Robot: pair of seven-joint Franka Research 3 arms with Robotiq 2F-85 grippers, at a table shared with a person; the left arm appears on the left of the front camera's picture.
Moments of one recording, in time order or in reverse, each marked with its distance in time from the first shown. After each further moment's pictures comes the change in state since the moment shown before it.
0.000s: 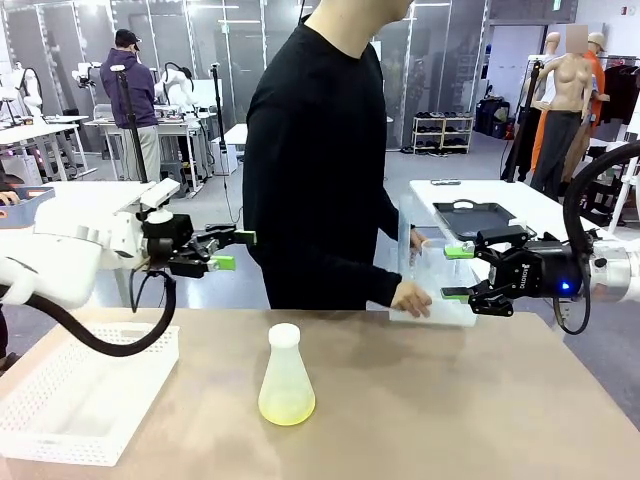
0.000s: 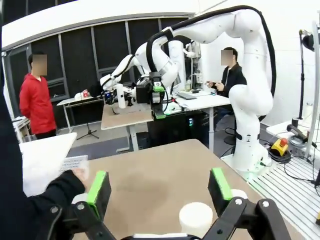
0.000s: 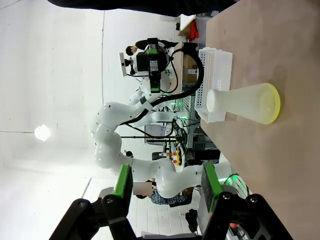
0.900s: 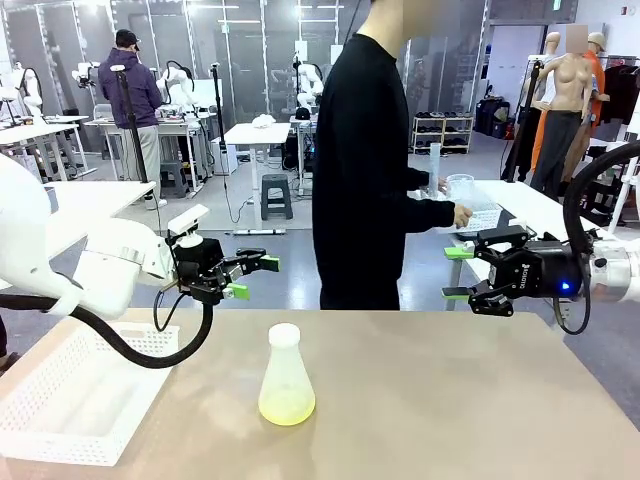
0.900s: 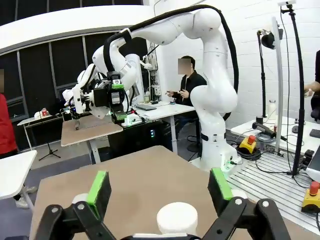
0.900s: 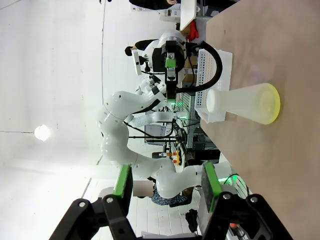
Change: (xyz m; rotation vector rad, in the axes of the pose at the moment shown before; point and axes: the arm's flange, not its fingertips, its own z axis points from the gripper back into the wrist) left arm -0.053 0.009 -0.034 -0.228 -0.082 0.014; right arm 0.000 0.000 0.000 0.000 0.000 0.000
